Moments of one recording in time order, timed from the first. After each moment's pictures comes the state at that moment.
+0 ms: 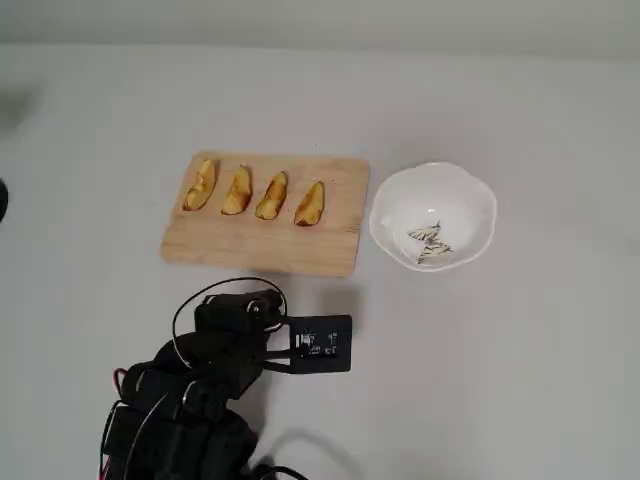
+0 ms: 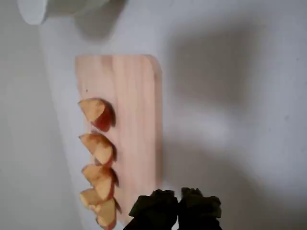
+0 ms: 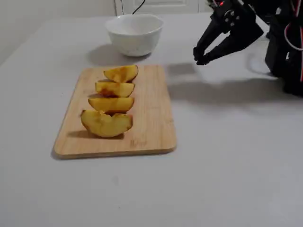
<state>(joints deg) -4.8 189.9 176.7 55.4 0.7</state>
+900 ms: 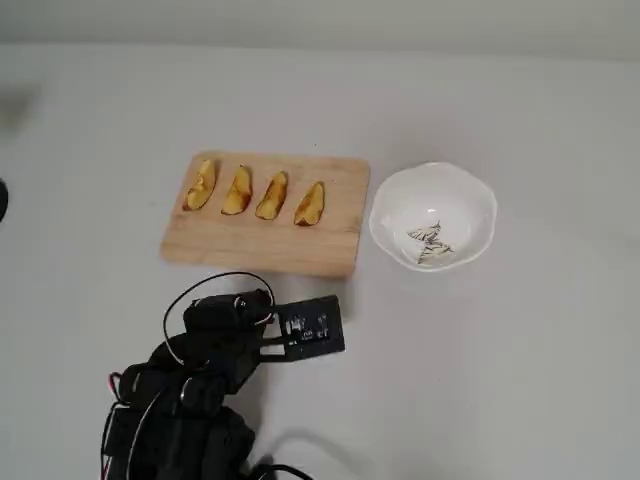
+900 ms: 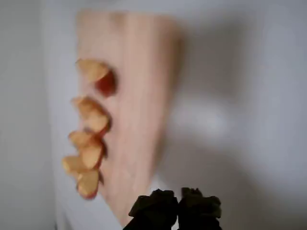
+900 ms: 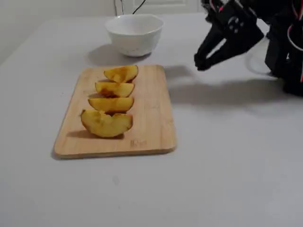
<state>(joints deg) -14.5 189.9 178.7 51.0 -12.0</state>
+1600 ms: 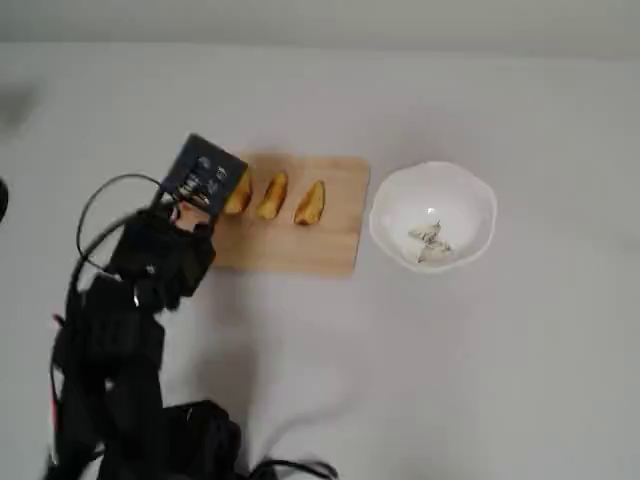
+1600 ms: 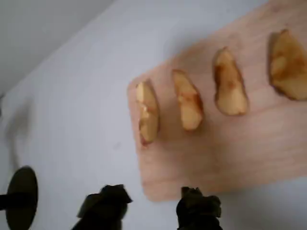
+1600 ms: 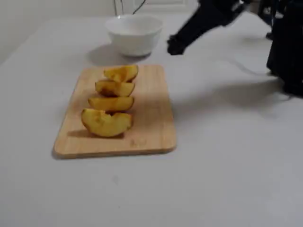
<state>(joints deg) -29.4 134.3 140.2 32.8 -44.3</state>
